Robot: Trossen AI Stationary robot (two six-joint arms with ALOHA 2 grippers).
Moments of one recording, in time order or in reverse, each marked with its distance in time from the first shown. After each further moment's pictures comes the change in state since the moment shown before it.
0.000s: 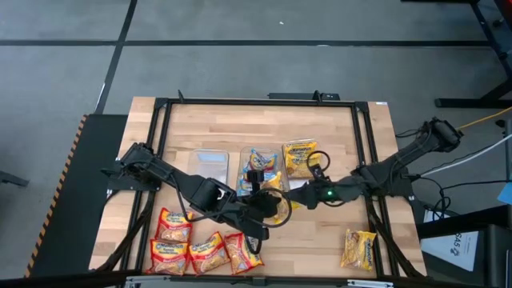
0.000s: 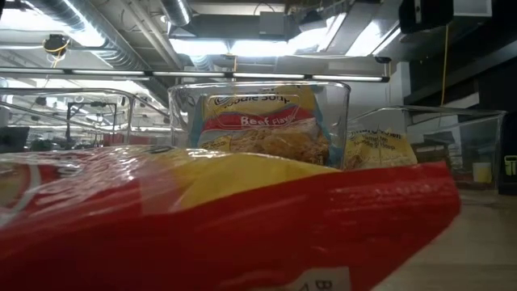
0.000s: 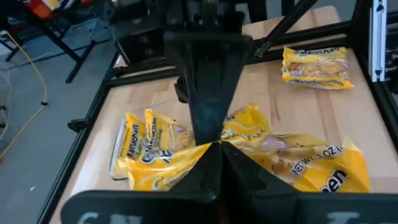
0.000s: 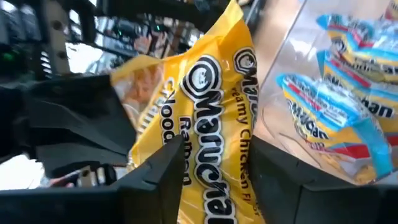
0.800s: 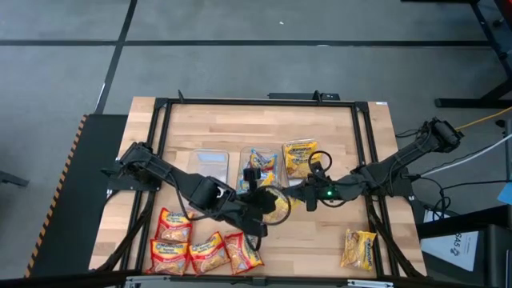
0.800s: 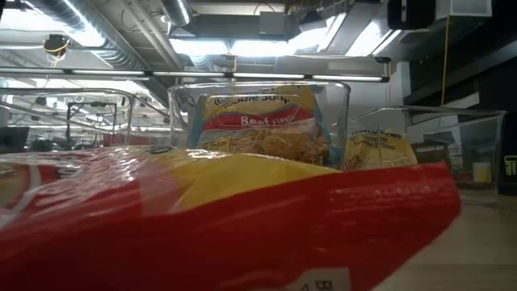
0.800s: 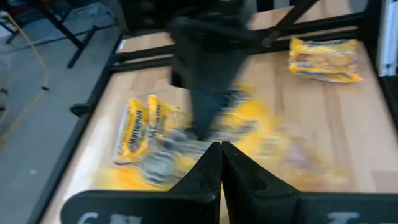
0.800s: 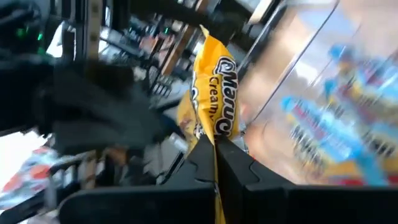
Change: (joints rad) left arm -0.005 -0.009 0.000 -0.068 0.007 -0.073; right arm -0.019 0.008 0.002 0.046 0.043 -0.180
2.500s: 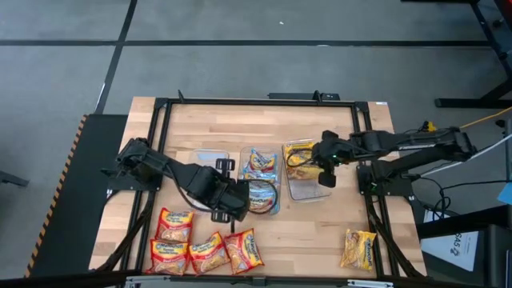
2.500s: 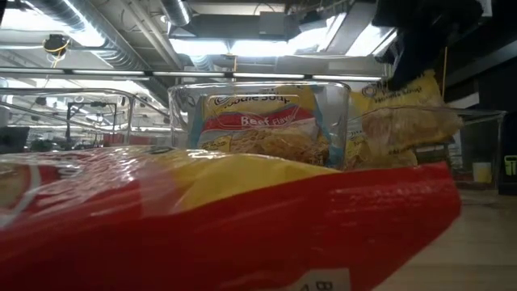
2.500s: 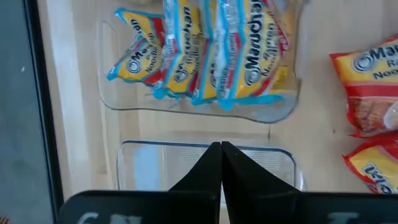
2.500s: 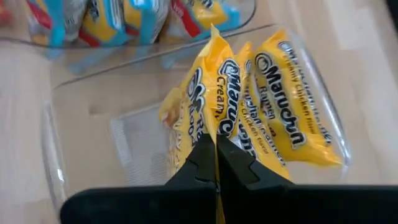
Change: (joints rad) left arm 0.053 -0.040 0.000 -0.702 0.287 -0.137; right arm -0.468 -0.143 0.124 -1.067 -0.381 -1.023
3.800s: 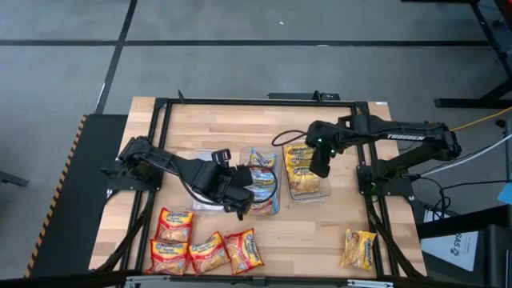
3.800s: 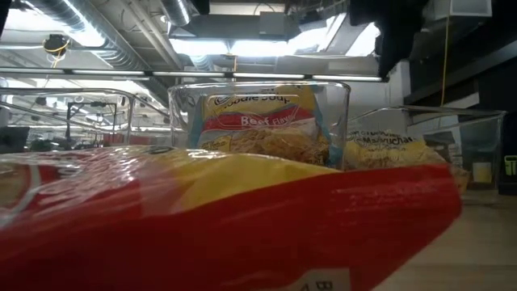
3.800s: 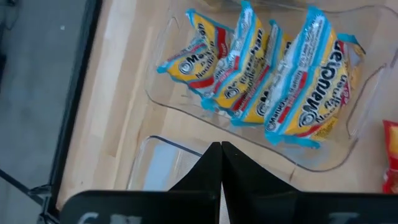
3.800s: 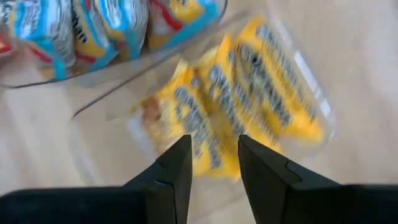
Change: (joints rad) left arm 0.044 0.006 0.000 -0.004 -0.144 -0.258; right arm -0.112 0.217 0.342 -0.317 -0.118 0.164
